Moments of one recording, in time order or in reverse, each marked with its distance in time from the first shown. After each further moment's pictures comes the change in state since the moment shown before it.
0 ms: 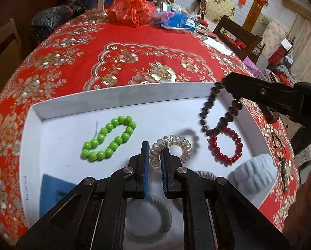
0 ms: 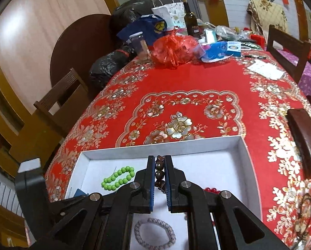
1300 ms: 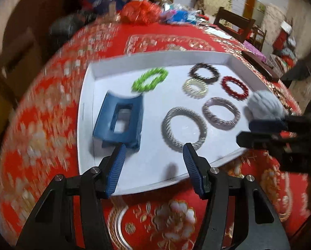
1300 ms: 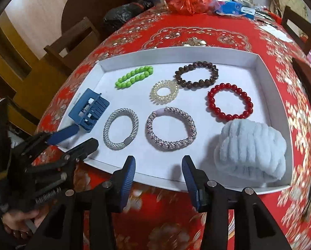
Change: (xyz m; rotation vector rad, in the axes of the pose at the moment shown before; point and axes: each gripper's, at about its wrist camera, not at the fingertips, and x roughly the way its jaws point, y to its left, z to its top) left arm -0.068 0.034 -0.099 0.059 -0.016 0.091; right arm -0.026 0.012 -0.129 -0.094 0.281 0.022
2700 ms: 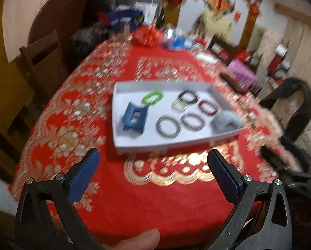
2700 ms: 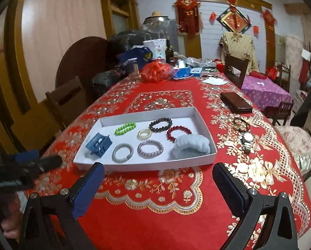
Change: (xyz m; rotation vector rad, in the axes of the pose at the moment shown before) left arm -0.171 -0.003 -0.081 -0.048 -0.120 0.013; right arm -0.155 0.076 -0.147 0.095 -0.504 -0.265
